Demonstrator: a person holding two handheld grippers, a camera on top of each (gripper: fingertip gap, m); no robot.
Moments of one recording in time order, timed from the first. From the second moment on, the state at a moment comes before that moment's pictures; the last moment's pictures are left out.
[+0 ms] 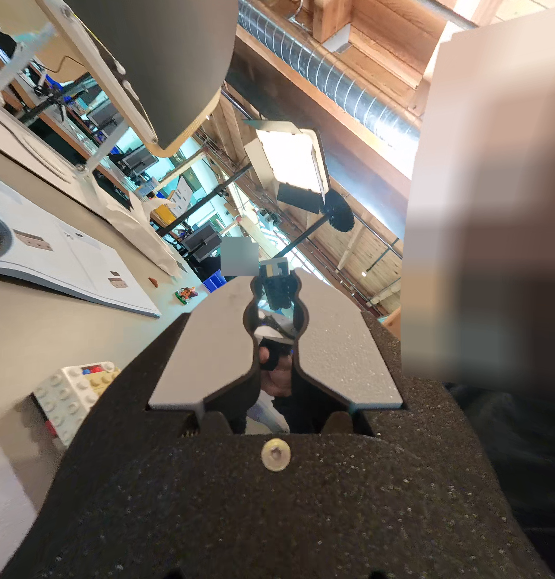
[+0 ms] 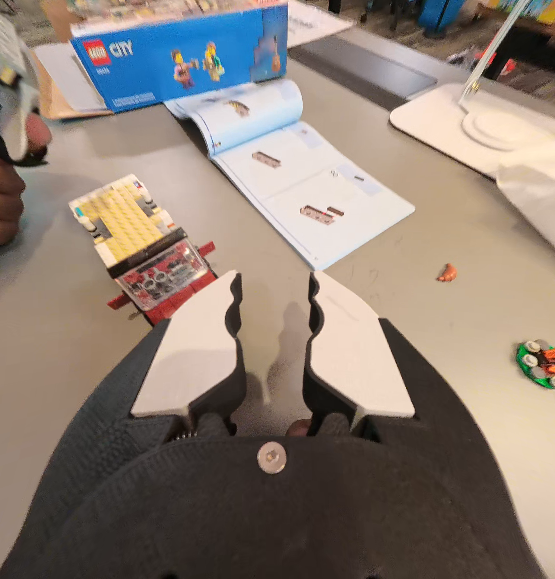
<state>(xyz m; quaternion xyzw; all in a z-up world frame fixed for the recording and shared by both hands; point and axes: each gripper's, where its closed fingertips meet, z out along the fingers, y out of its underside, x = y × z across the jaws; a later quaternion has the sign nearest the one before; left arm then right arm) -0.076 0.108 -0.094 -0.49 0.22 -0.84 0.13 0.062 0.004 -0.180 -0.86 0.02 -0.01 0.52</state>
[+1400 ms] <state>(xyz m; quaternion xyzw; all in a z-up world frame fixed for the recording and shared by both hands) -0.072 0.114 -0.109 -0.51 0.17 -0.84 0.07 0.075 0.002 -0.199 -0.88 0.09 0.02 0.47</state>
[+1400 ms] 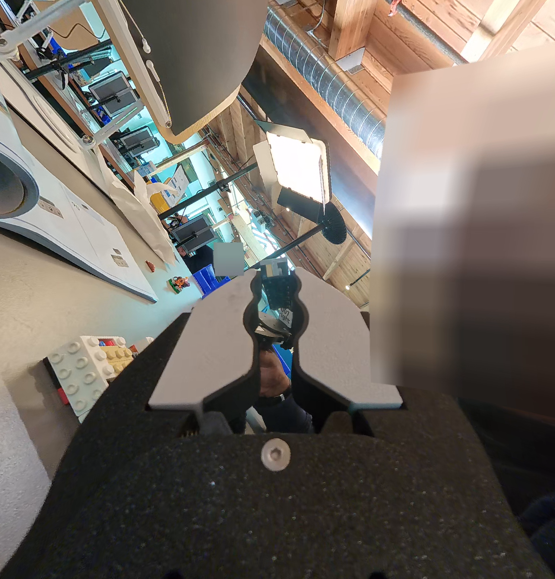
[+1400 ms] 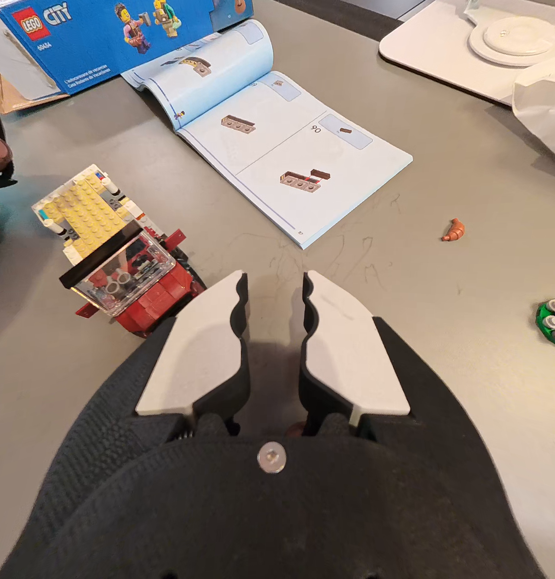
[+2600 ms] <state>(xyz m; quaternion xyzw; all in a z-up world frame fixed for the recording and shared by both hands) -0.072 0.110 -0.110 -0.51 0.18 -0.84 0.06 0.076 0.002 -0.198 -0.88 0.09 0.03 0.47</state>
